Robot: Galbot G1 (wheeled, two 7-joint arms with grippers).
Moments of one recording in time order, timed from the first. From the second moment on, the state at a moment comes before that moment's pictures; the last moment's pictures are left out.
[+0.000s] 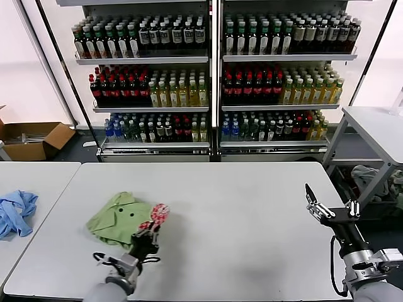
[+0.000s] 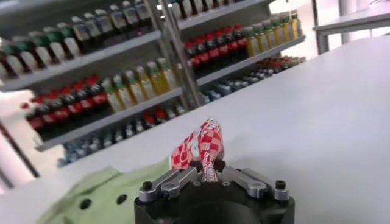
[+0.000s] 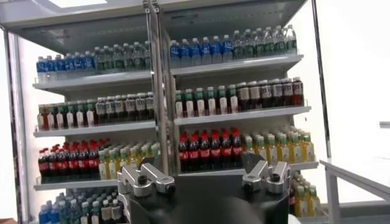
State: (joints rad) left arm 1.29 -0.94 -0.11 -1.96 -0.24 0.28 -0.25; right arm -1.63 0.86 0.71 2.21 0.74 0.05 0.22
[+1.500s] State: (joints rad) left arm 1.34 -0.97 -0.29 -2.29 -0.35 0.21 -0.34; right arm -1.16 0.95 0.16 2.10 0.92 -0.40 0.30
